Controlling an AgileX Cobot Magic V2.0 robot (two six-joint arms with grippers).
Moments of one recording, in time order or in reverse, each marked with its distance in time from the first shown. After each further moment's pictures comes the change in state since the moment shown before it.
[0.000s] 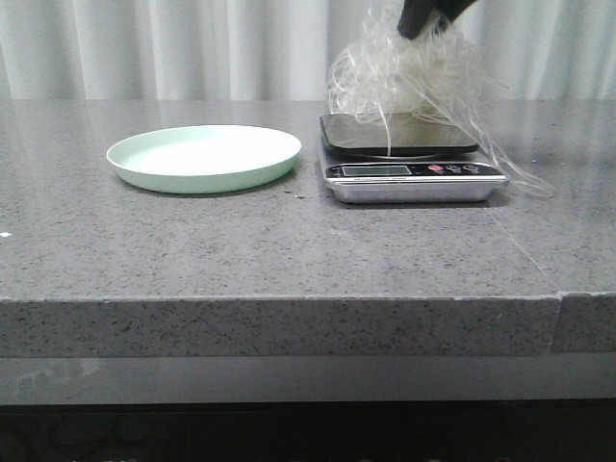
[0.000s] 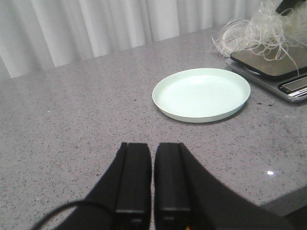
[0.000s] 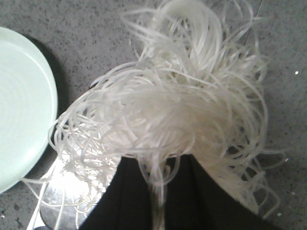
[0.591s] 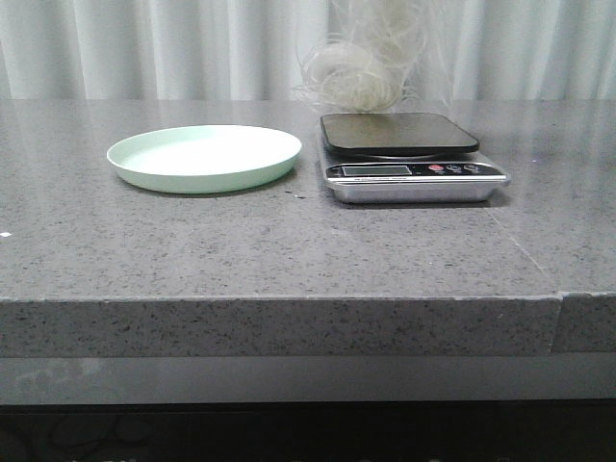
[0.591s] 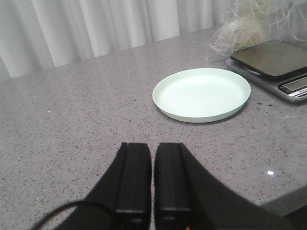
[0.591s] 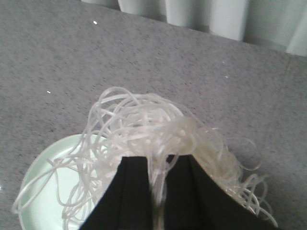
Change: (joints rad) left arm 0.000 0.000 0.000 0.000 0.000 0.000; right arm 0.003 -0.008 -0.320 0.150 0.016 0.000
